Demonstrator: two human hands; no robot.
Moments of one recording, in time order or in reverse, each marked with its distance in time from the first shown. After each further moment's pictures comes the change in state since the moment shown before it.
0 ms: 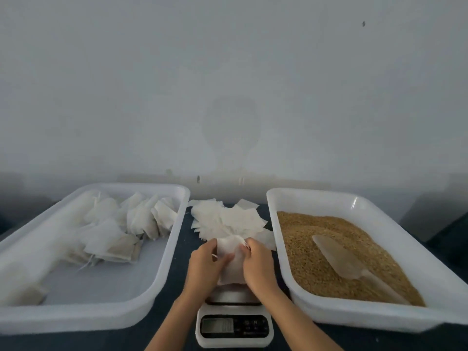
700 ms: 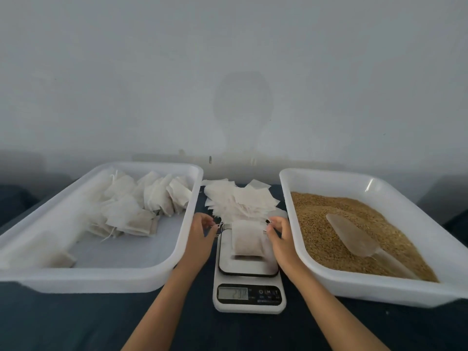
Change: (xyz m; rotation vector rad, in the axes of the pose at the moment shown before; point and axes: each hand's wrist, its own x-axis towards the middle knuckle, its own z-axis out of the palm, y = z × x) left_hand 0.010 -0.045 -0.022 -0.125 0.124 -0.003; right_hand 0.002 0.041 -0.004 0.374 0.002 0.123
